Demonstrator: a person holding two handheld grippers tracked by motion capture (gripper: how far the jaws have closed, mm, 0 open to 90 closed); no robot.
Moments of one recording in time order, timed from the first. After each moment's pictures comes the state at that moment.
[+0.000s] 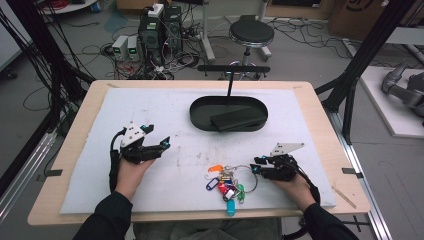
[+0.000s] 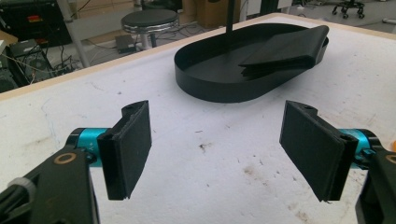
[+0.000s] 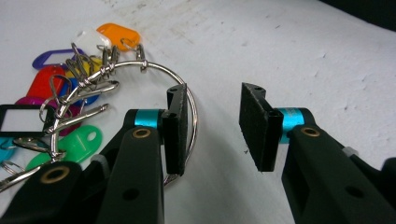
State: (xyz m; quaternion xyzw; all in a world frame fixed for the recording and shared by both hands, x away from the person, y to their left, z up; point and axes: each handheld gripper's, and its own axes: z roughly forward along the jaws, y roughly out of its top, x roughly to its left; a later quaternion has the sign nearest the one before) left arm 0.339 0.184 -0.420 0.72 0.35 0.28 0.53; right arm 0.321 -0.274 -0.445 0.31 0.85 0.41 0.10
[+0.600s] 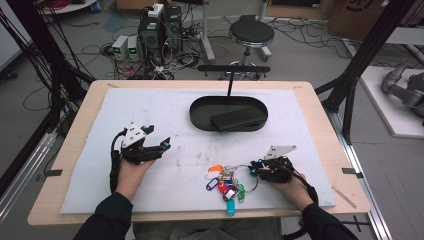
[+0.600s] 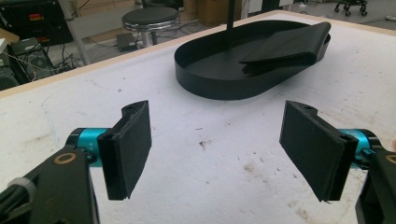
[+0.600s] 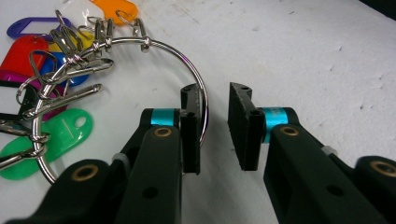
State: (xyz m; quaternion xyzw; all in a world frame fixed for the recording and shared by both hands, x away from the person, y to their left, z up) left arm 0.338 0.183 -0.422 0.72 0.35 0.28 0.52; right arm 0.319 -0.262 -0.451 0.29 0.88 0.37 0.12
